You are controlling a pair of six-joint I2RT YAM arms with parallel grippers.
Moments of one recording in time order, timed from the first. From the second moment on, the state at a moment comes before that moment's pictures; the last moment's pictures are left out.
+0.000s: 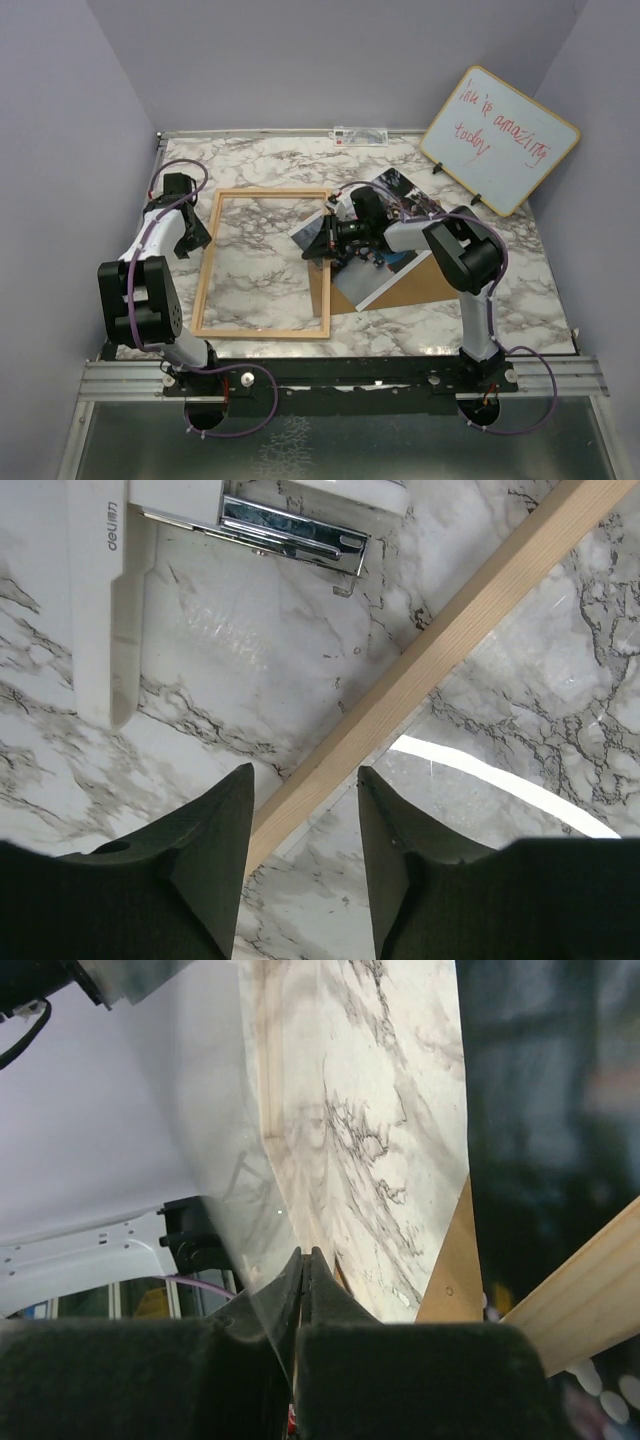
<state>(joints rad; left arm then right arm) 0.13 1.56 1.05 -0.69 -0.20 -0.48 0.59 2.09 1.14 0.37 -0.93 0.97</state>
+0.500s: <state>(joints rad) 0.13 1.62 1.01 -0.64 -0.14 -0.44 0.59 2.02 1.12 0.45 -0.91 1.01</state>
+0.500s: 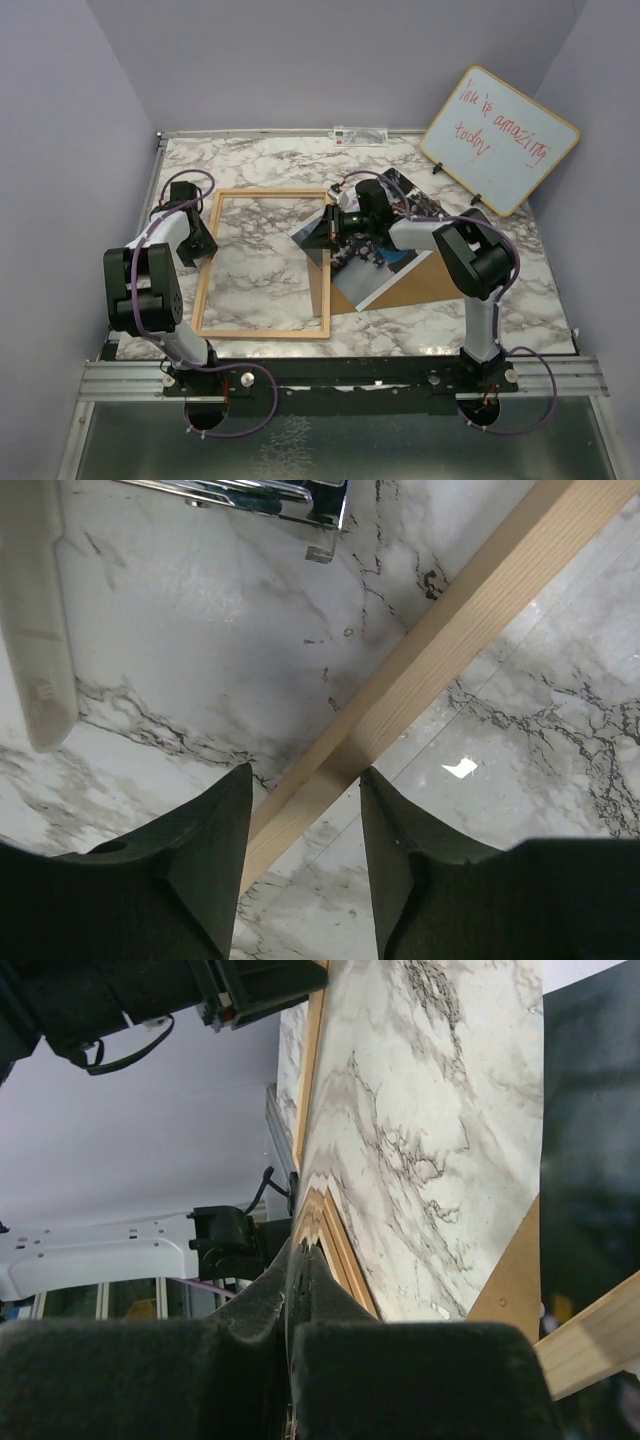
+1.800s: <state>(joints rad) -0.04 1.71 1.06 -0.54 0.09 -0.26 0.48 1.90 1.31 -0.12 -0.95 0.64</state>
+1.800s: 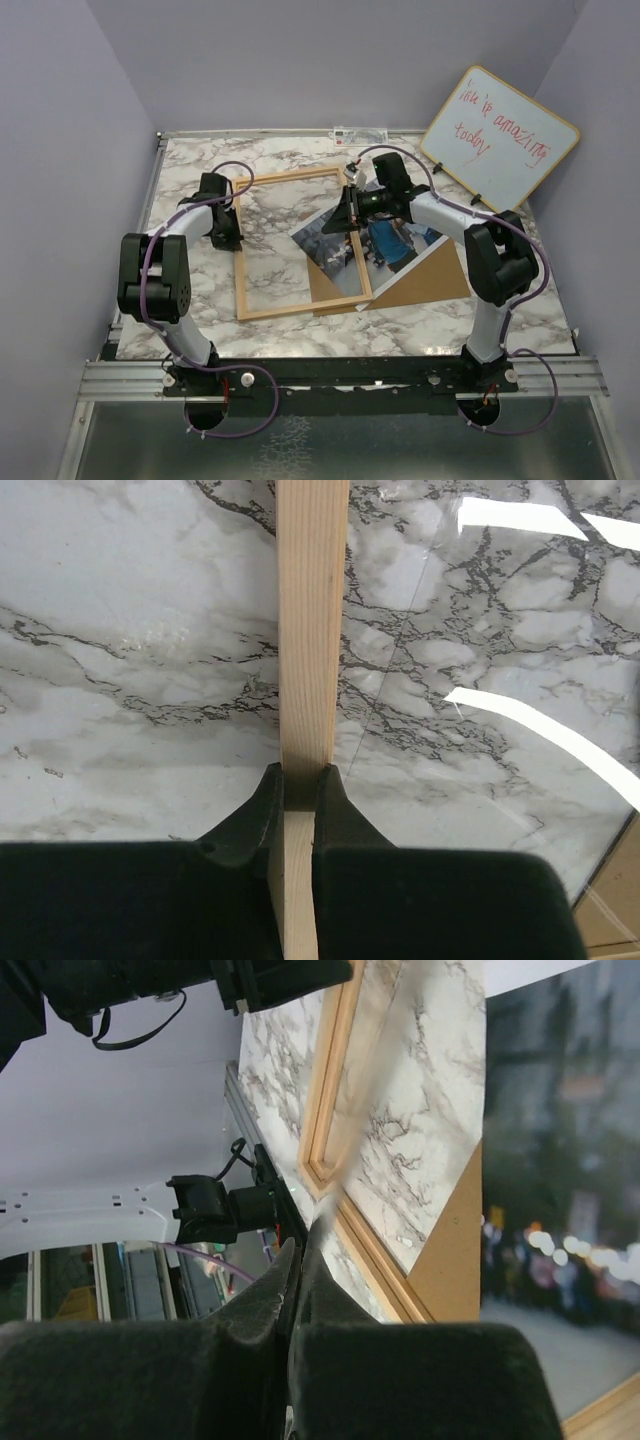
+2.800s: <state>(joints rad) 0.02 1.62 1.14 -0.58 -0.10 -0.54 0.47 1.94 1.65 -0.39 -1.14 0.54</state>
